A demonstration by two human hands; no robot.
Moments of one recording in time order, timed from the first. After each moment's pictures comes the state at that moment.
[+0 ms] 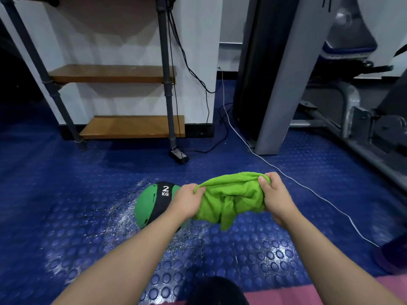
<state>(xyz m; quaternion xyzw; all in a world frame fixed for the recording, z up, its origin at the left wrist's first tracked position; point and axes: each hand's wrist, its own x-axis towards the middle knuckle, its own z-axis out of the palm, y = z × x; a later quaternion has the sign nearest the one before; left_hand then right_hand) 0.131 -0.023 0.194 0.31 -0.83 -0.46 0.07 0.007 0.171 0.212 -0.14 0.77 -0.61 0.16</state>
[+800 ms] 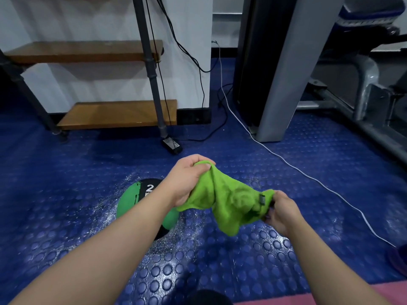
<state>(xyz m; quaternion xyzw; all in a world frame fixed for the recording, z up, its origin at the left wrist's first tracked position) 0.071 -0.022 0.224 0.24 -0.62 -0.74 0.10 -0.058 0.183 0.133 0.10 0.64 -0.69 0.32</state>
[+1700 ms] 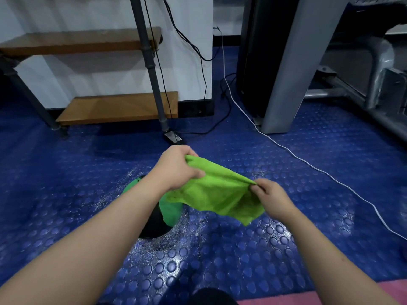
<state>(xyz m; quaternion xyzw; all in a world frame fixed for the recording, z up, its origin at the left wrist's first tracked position) 0.071 -0.057 0.230 0.30 -0.85 -0.43 0.06 -0.058 0.160 0.131 -0.24 0.88 -0.37 0.19</state>
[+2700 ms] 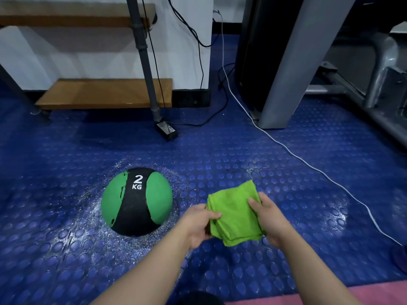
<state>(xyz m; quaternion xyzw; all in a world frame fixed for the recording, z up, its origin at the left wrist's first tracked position) 0.067 0.023 0.091 0.37 -0.43 -0.82 -0.10 -0.036 0.169 0.103 -0.02 0.71 -0.61 0.35</state>
